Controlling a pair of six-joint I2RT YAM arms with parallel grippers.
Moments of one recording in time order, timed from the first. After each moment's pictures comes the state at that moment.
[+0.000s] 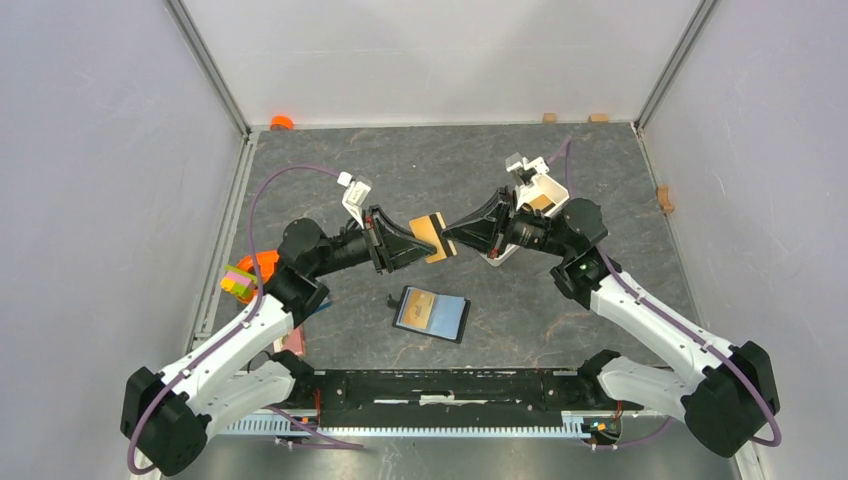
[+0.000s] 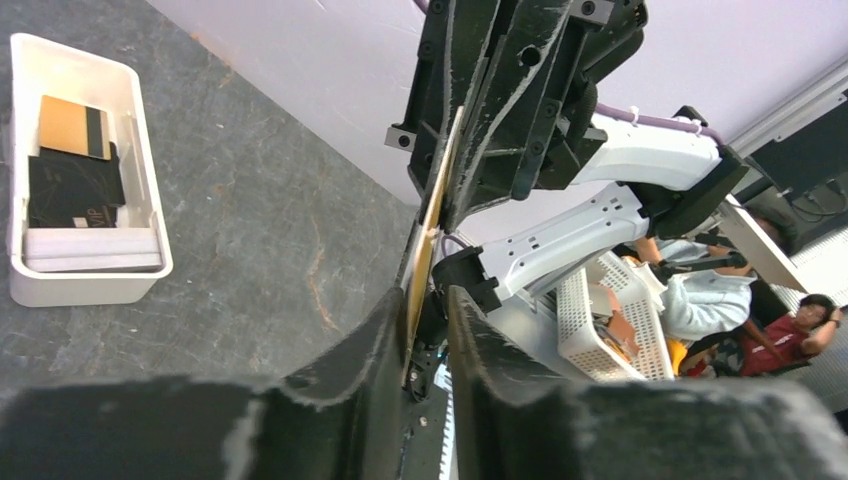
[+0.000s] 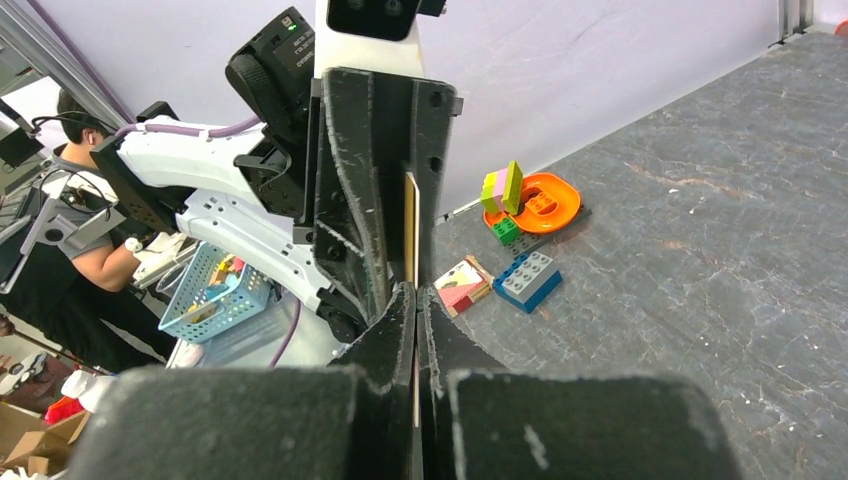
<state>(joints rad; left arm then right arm) -0.59 0.93 0.65 0.45 0.69 -0.77 0.60 1.08 0.75 0.57 -0.74 0.65</state>
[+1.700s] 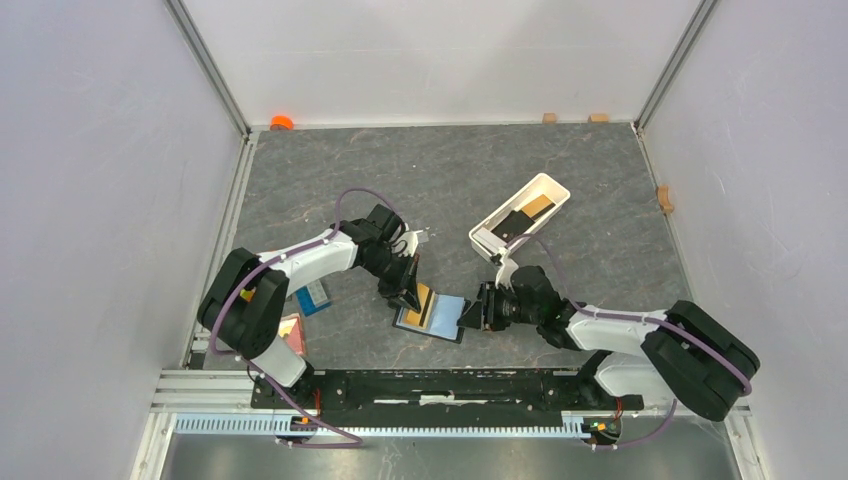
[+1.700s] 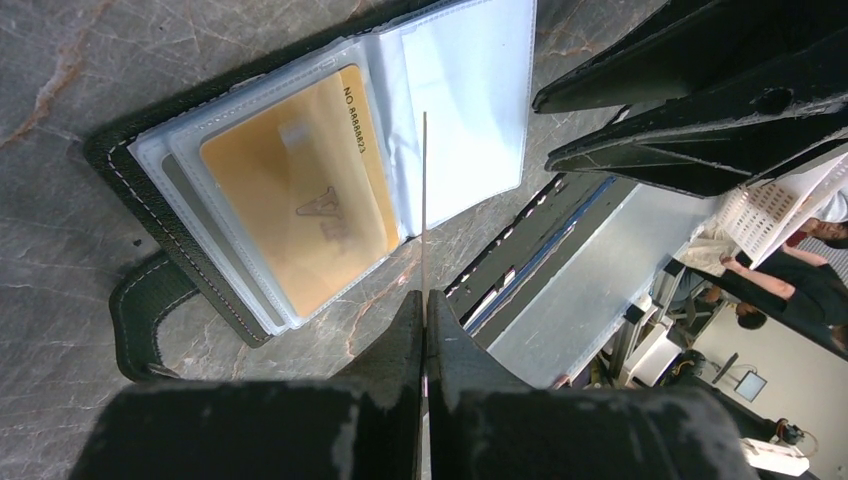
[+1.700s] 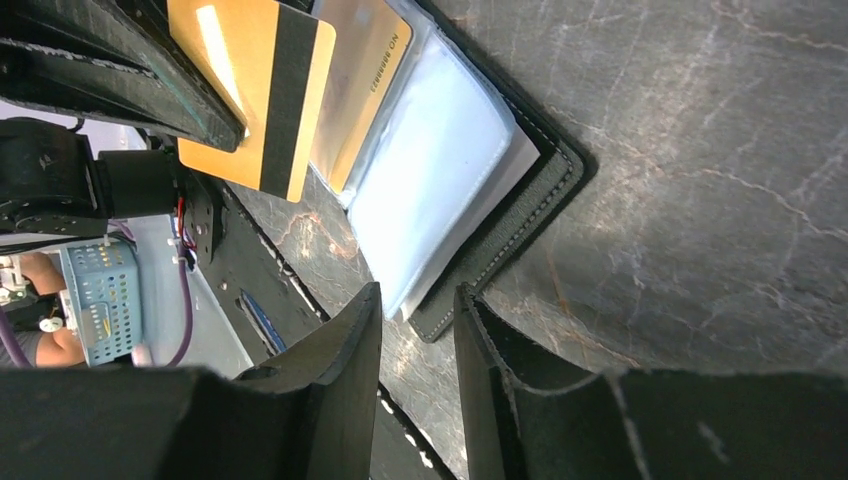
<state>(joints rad) -0.58 1.60 0.93 -0.61 0.66 -0.30 0.75 1.24 0.23 0.39 -0.36 0.79</state>
